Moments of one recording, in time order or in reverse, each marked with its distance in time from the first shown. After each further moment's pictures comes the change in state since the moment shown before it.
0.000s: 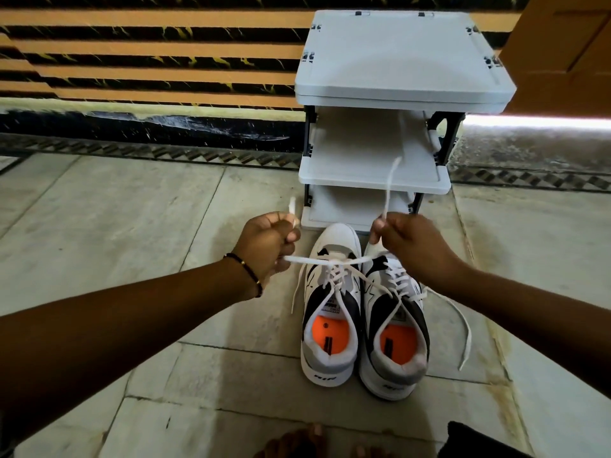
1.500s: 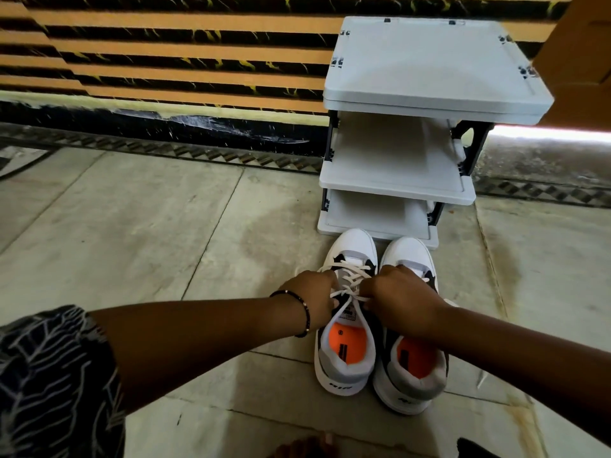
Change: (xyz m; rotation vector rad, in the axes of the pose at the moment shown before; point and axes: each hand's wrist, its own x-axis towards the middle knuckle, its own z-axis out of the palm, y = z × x) left_hand 0.002 -0.055 0.011 1.380 -0.242 0.072; right_hand -0.007 0.005 0.048 -0.849 -0.391 -0.188
